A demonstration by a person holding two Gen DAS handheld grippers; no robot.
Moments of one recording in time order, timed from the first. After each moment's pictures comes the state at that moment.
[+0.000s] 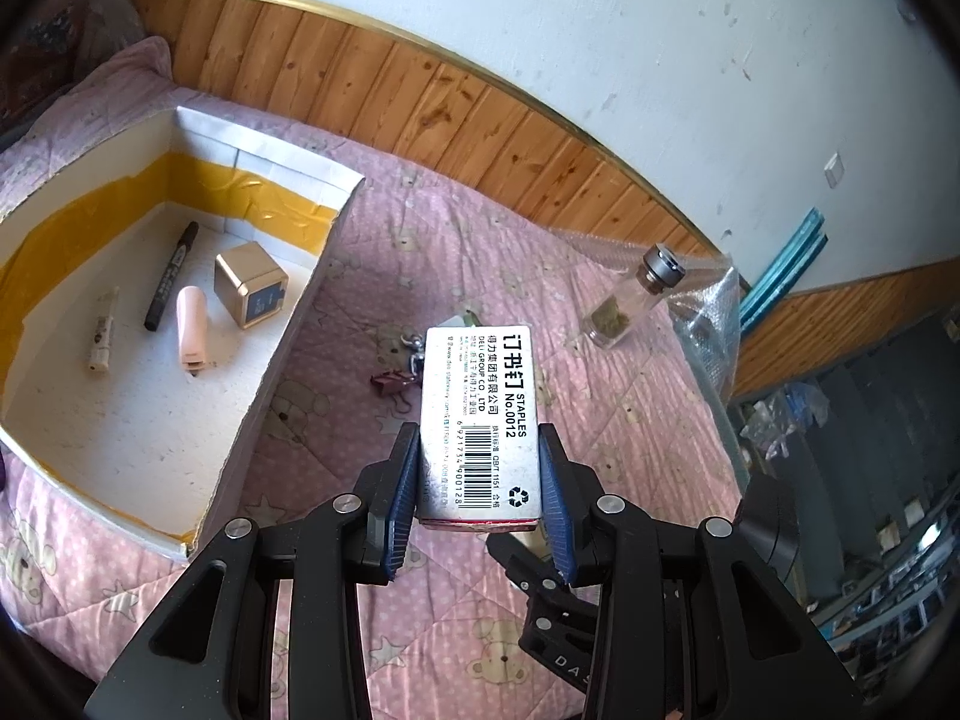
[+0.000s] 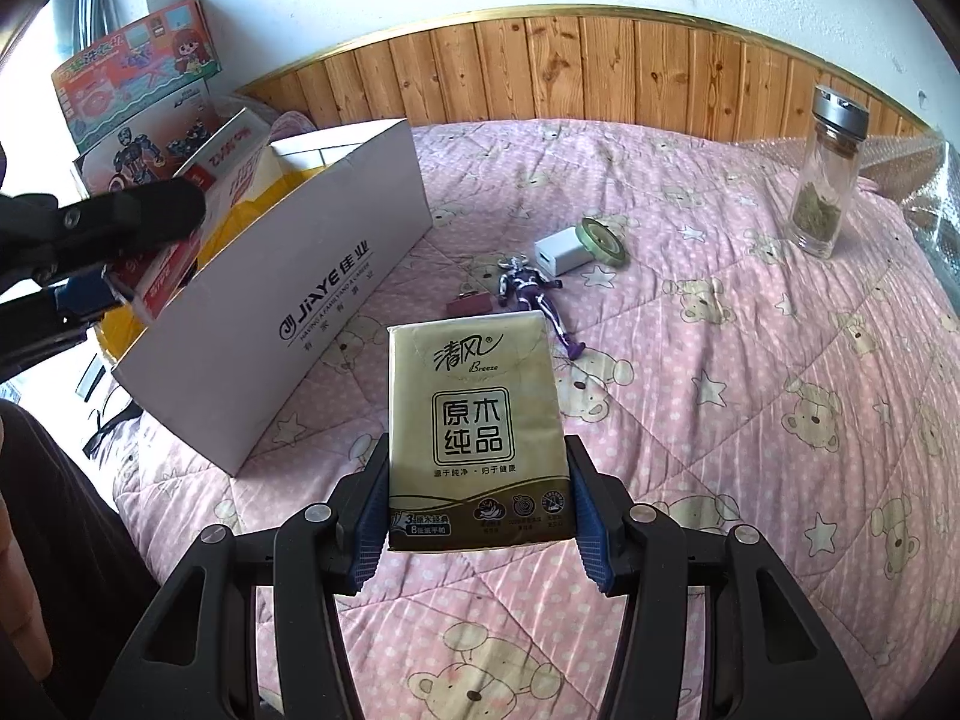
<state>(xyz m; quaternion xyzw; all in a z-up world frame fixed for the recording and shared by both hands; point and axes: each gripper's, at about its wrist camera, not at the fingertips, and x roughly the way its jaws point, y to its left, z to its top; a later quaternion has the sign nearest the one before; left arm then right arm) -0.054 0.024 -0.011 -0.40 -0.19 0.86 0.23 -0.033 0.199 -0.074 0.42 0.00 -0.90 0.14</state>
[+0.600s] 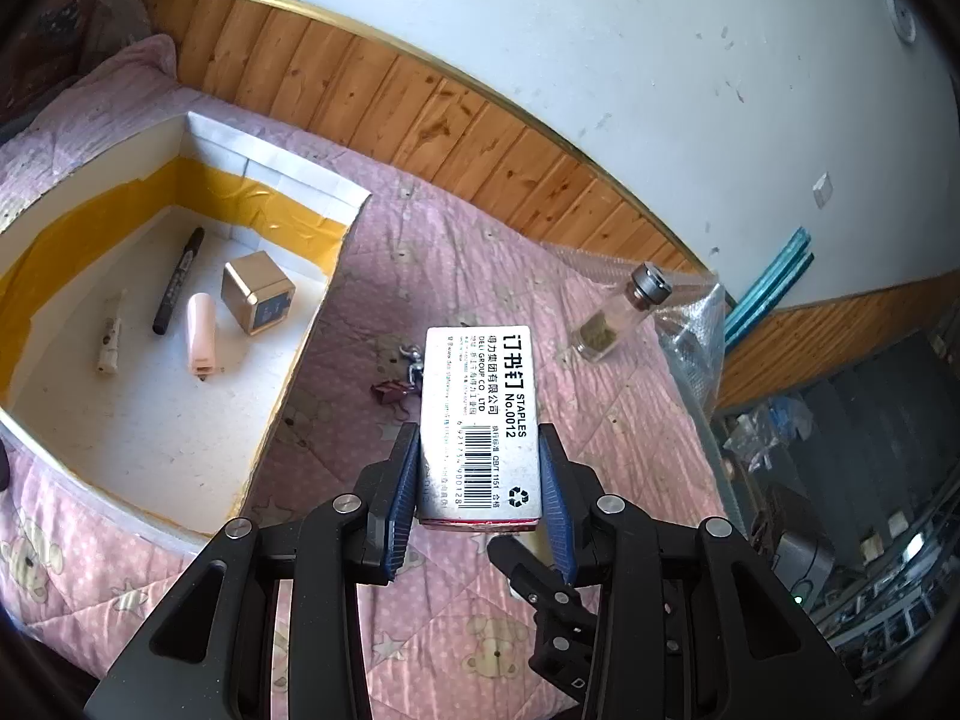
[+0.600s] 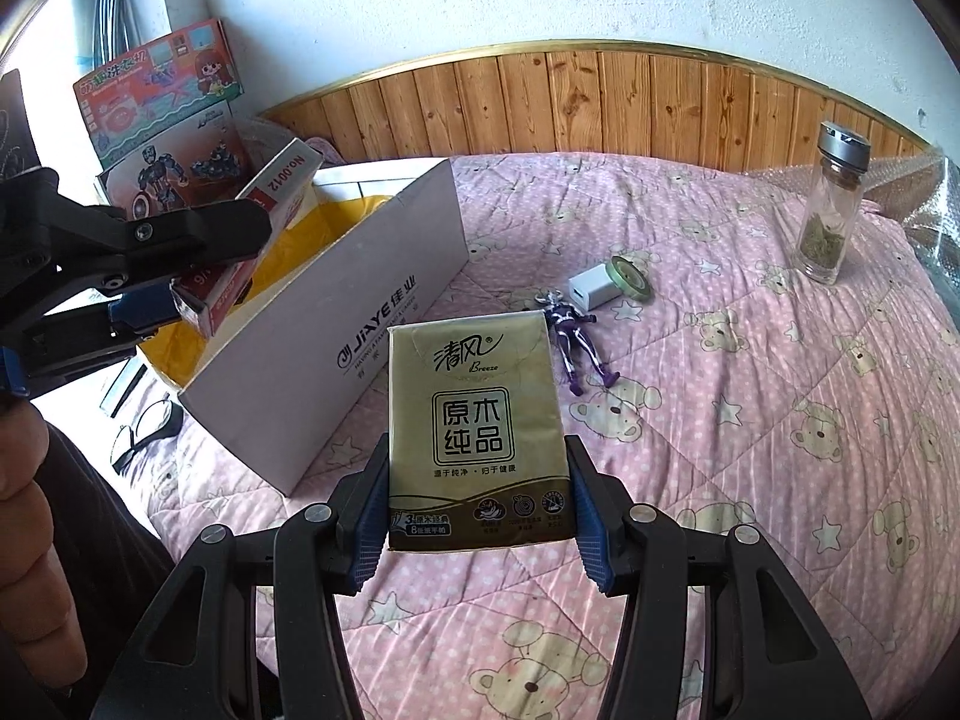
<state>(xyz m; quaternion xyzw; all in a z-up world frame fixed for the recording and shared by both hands) -0.051 0.005 -0.003 -0.39 -0.21 0.86 0.24 -0.016 0.179 -0.048 0.39 -0.02 -0.91 0.15</state>
